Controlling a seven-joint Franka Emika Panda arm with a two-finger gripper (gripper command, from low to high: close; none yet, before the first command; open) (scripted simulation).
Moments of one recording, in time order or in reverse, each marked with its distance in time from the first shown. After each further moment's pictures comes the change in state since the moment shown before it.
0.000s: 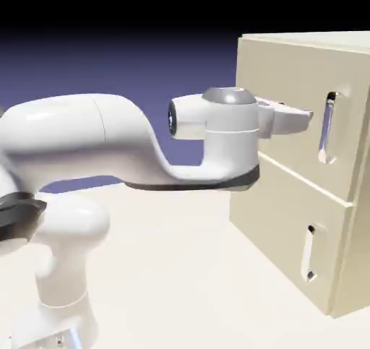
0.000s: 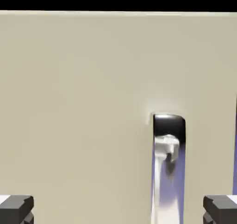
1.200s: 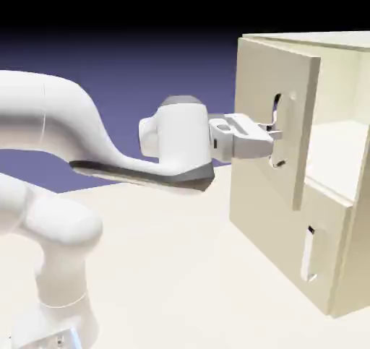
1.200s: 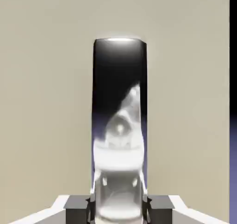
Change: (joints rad) arm -0.534 0.078 0.444 -0.373 0.070 -0.293 0.297
